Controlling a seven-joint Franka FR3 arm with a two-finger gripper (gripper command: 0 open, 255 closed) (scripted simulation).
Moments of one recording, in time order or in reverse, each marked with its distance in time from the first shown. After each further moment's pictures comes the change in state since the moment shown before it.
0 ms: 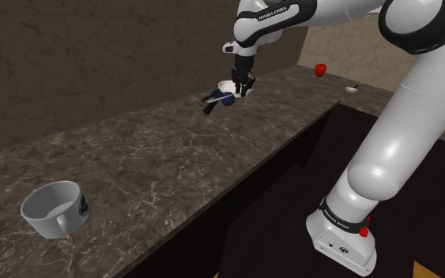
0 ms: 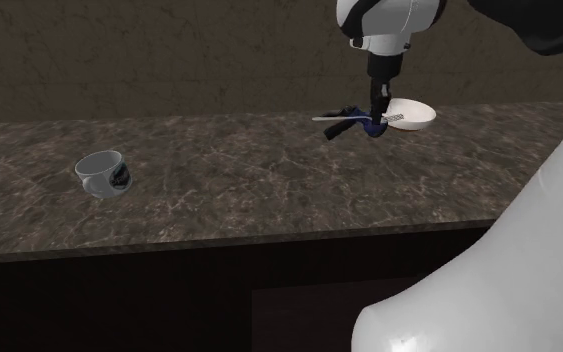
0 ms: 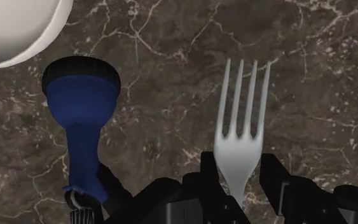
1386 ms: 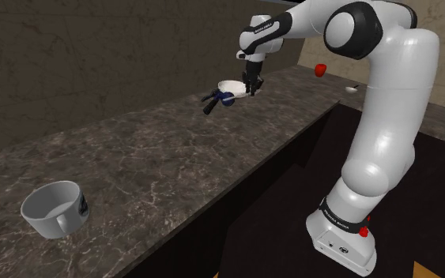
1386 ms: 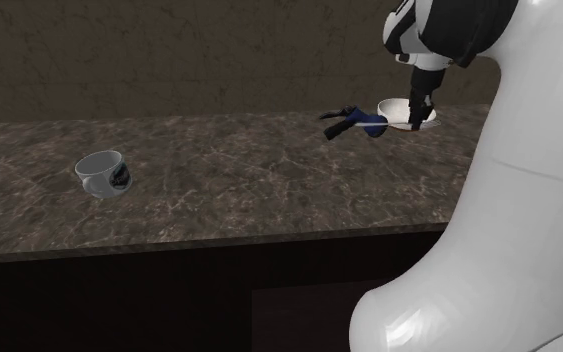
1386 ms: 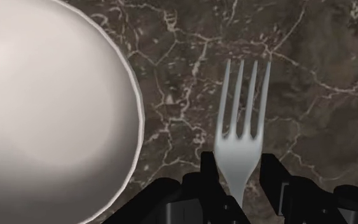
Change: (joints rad) arm -0.154 0.304 -0.096 0.262 0.085 0.052 -0.273
